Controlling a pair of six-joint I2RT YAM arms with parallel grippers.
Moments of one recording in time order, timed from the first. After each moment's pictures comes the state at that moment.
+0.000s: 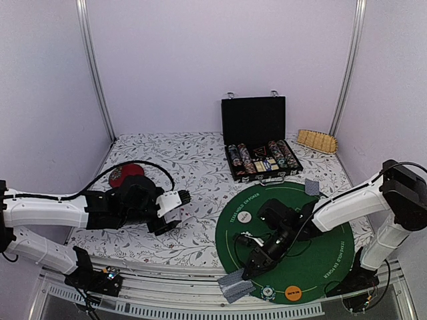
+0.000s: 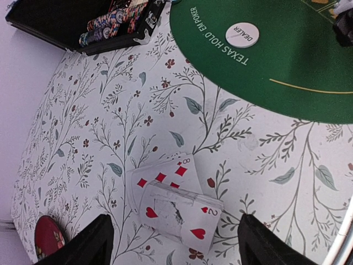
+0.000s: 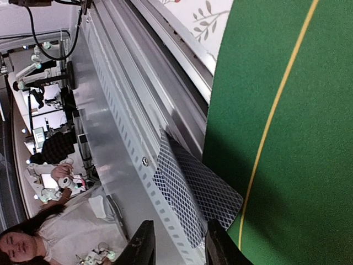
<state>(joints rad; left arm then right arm) -0.96 1.19 0.61 -0.15 -0.22 0.40 1.04 1.63 0.67 -0.12 -0.87 0.57</state>
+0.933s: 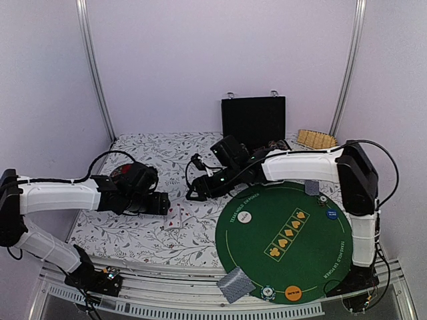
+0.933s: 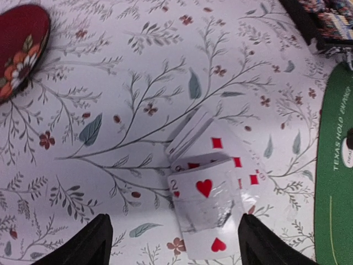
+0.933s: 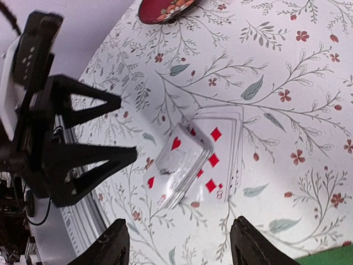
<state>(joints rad) -0.76 1.34 0.73 -0.34 -0.27 -0.59 0.93 2.05 1.58 -0.30 -0.41 0.42</state>
